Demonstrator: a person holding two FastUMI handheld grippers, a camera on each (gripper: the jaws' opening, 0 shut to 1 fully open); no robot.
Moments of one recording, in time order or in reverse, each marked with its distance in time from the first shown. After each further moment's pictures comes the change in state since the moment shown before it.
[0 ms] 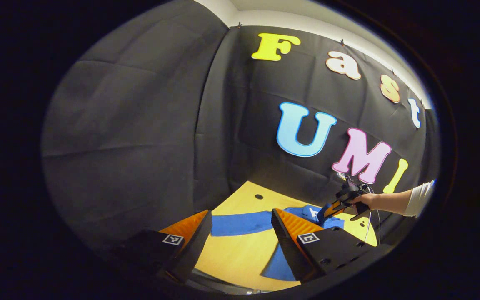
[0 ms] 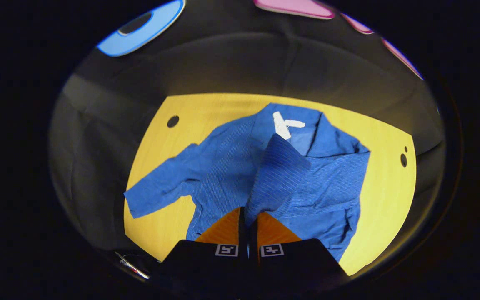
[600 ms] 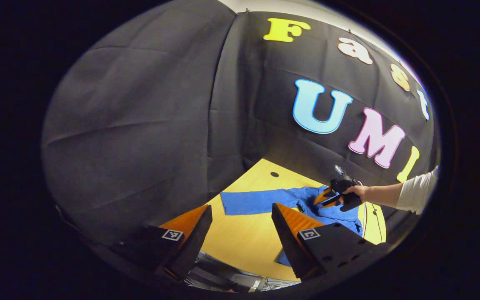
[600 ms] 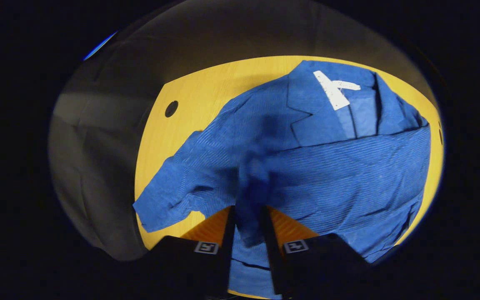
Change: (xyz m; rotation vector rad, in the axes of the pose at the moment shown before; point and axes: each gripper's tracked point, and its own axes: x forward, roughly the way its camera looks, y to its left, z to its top) left arm 0.029 0.009 -0.072 0.004 0.124 0.043; right arm 0.095 0.056 -0.008 0.137 0.103 0.208
